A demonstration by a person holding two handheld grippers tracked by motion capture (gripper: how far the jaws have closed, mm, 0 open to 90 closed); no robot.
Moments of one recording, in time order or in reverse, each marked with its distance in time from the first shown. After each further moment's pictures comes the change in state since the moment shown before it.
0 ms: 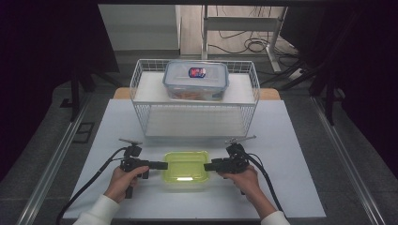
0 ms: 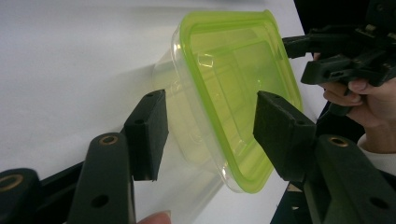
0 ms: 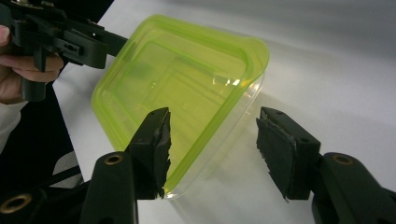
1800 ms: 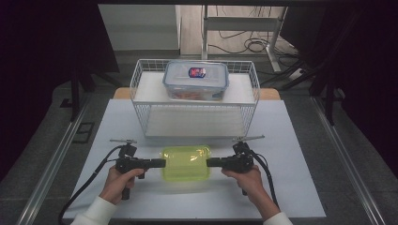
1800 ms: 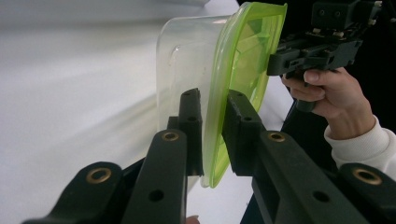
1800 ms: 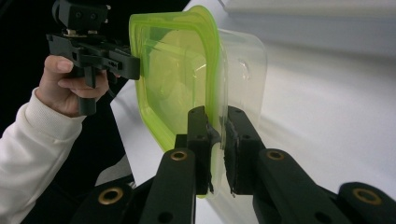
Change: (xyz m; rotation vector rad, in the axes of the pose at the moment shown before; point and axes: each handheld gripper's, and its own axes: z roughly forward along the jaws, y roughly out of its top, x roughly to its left) left arm -0.031 -0.003 -0.025 -0.117 -0.081 0.144; right arm 0.009 0.003 -0.025 -0.114 0.167 0.003
